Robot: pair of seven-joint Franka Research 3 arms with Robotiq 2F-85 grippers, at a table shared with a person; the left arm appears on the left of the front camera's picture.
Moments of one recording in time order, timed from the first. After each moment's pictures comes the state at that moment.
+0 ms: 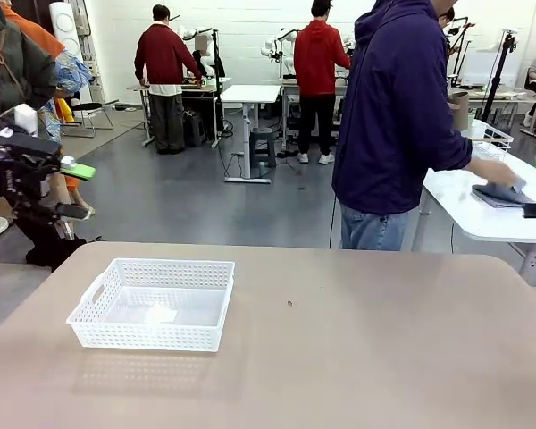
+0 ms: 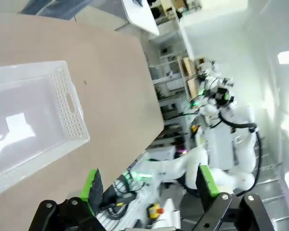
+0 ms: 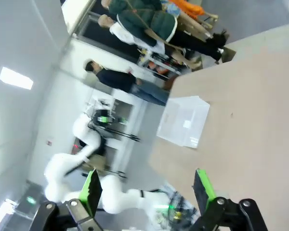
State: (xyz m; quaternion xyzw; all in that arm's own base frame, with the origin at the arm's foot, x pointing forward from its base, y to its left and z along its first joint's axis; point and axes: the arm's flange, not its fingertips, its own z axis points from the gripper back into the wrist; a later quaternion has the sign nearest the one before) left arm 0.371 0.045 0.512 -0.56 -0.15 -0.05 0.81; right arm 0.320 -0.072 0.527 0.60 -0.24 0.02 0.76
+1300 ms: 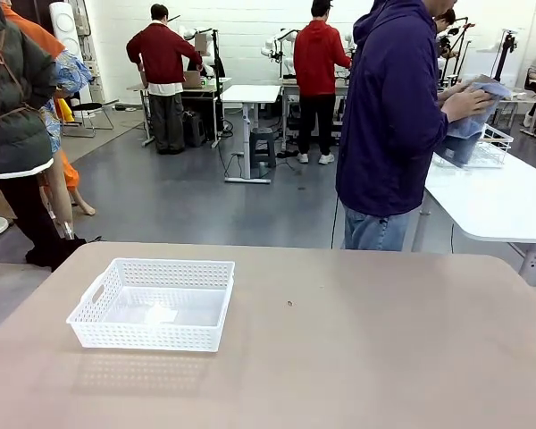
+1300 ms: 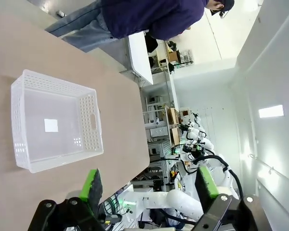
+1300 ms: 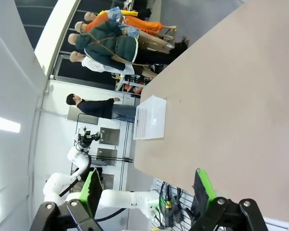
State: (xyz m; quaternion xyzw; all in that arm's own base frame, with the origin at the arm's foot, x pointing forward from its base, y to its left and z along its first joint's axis) left arm 0.334 0.183 0.500 -0.59 -0.21 0.07 0.78; right arm 0.233 -0.219 0.485 0.56 -0.23 -0.10 0.79
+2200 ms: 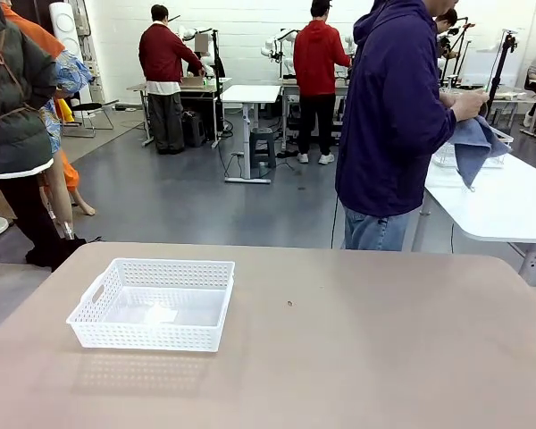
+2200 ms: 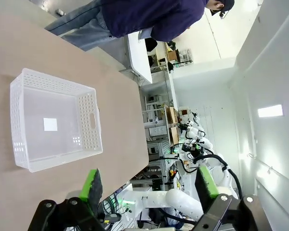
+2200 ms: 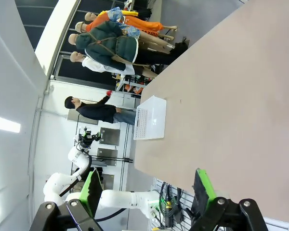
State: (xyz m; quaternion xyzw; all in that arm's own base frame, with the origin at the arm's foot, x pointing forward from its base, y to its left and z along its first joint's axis) left arm 0.334 0.182 0.498 -0.59 -0.21 0.07 0.77; right arm 0.233 -0.219 0.485 0.56 -0.23 -0.10 0.79
